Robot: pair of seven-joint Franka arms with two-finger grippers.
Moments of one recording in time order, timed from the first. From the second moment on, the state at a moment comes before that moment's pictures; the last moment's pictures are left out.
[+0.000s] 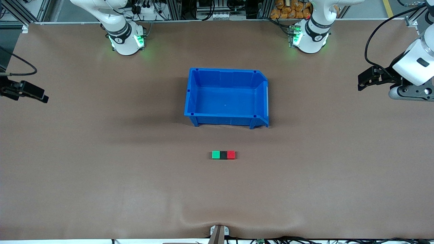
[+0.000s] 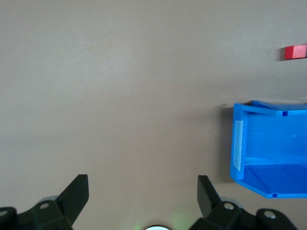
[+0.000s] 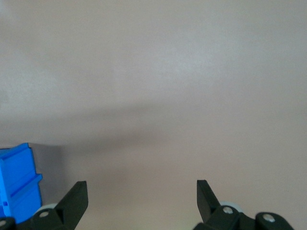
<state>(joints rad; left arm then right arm) -0.07 0.04 -0.06 -1.50 0.06 1.53 -0.02 -0.07 0.06 0.01 -1.48 0.02 1.50 0.05</state>
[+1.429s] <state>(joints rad) -0.07 0.04 -0.06 -1.50 0.06 1.55 -0.02 -0.06 0.00 0.00 -1.49 0.02 1.47 0.01</state>
